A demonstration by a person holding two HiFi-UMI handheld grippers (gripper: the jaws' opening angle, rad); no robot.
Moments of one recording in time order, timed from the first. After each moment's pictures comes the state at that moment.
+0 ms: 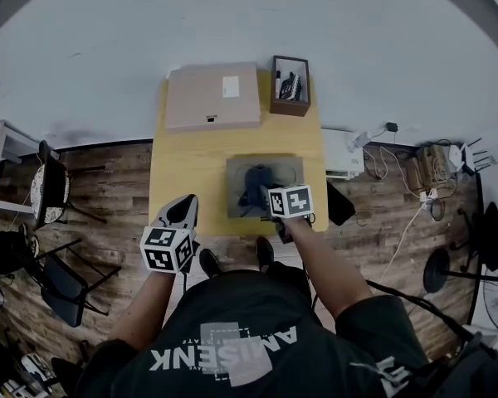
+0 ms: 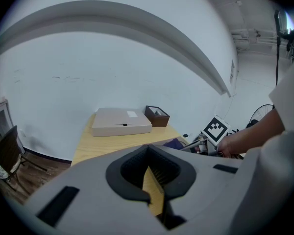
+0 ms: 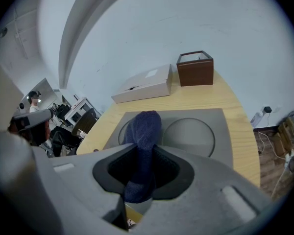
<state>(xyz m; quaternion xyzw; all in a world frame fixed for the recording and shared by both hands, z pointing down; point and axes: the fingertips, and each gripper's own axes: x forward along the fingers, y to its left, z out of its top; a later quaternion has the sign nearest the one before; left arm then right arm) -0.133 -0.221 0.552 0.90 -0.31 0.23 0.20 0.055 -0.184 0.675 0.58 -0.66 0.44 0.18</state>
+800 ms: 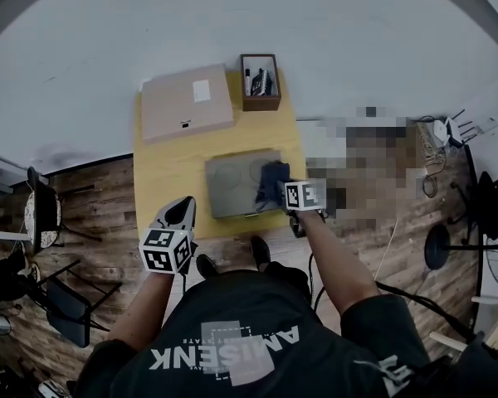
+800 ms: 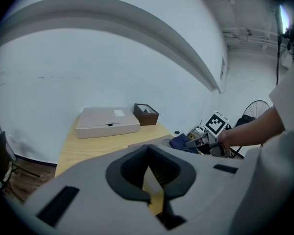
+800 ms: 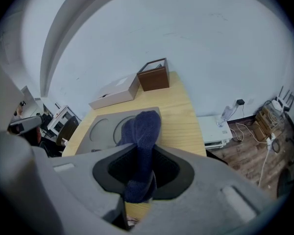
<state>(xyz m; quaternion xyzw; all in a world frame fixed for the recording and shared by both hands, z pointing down) -0.093 -0.204 0.554 0.92 -0.26 0.24 0.19 0.151 -0.125 0.674 0.66 -0.58 0.45 0.17</state>
